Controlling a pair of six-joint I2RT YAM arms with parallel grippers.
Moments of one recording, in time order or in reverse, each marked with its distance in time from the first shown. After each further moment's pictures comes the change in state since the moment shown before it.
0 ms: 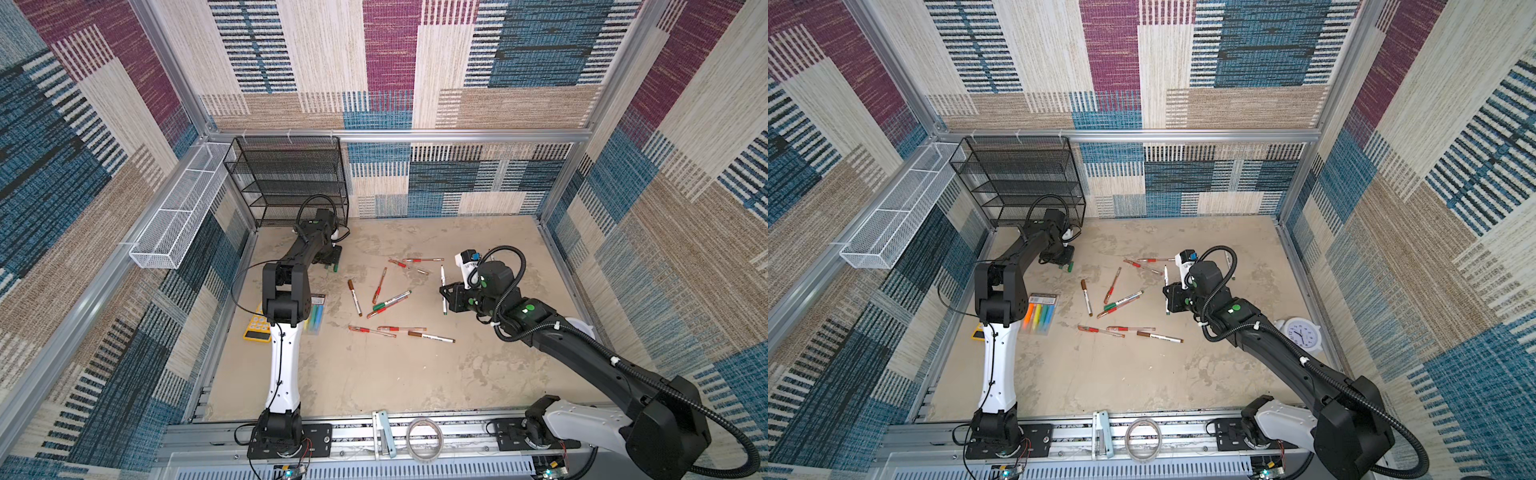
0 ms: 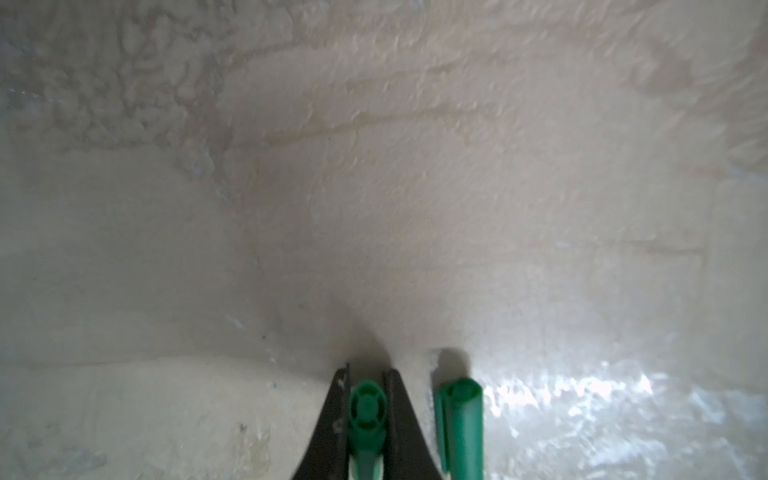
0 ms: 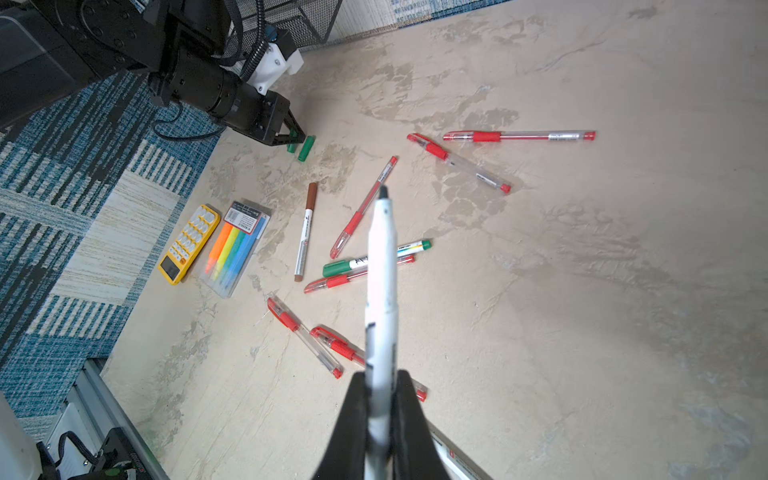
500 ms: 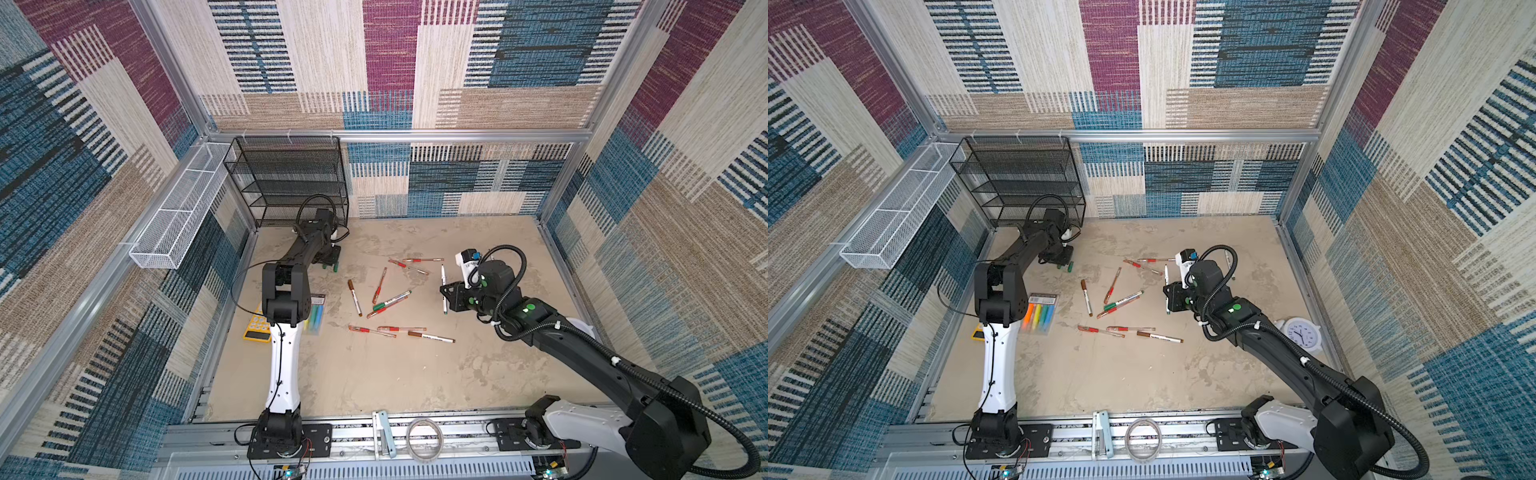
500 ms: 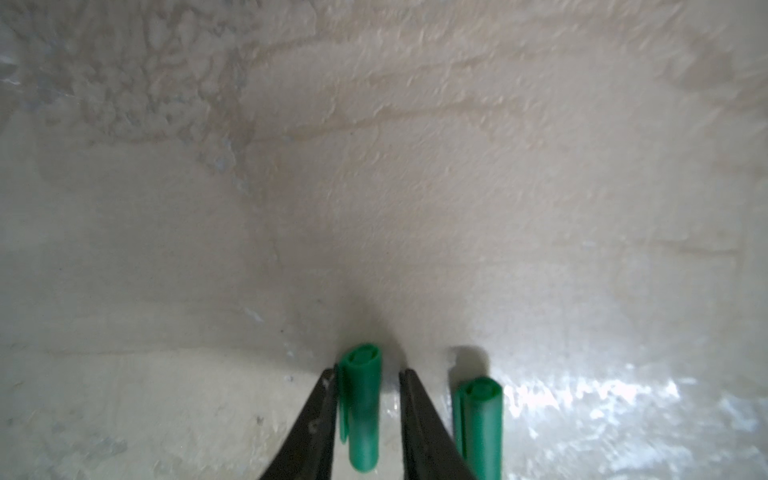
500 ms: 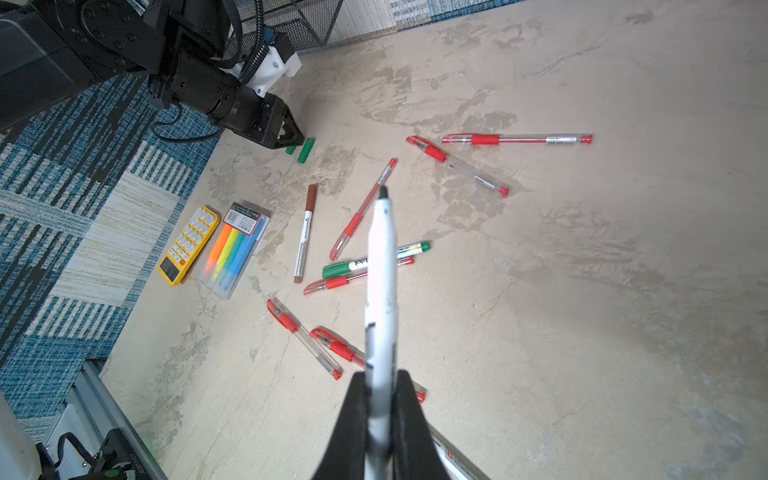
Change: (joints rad) left arm 0.001 -0.017 -0.009 -0.009 -0.023 -0.004; right arm -0.010 0.000 0.007 -0.006 0.000 -0.008
